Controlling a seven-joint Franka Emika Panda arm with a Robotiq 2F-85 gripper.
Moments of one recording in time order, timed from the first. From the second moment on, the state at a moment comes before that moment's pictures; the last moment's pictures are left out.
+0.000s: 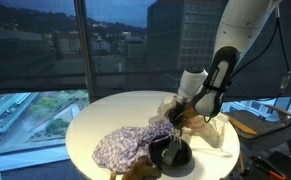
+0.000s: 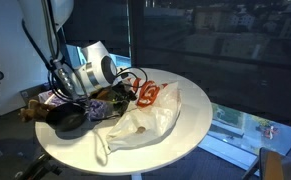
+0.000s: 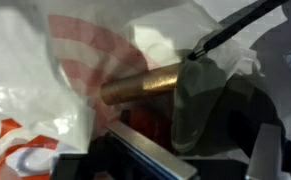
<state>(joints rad) 0.52 0.50 -0.47 -2.38 -0.44 3.17 0.59</state>
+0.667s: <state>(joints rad) 0.55 0.68 -0.54 -2.23 -0.27 3.21 0.51</state>
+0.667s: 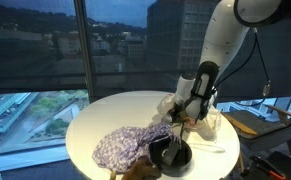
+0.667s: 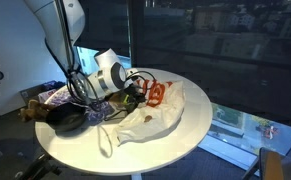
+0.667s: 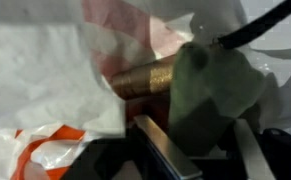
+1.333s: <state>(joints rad) 0.82 0.74 -0.74 -2.22 0.04 3.17 0.35</state>
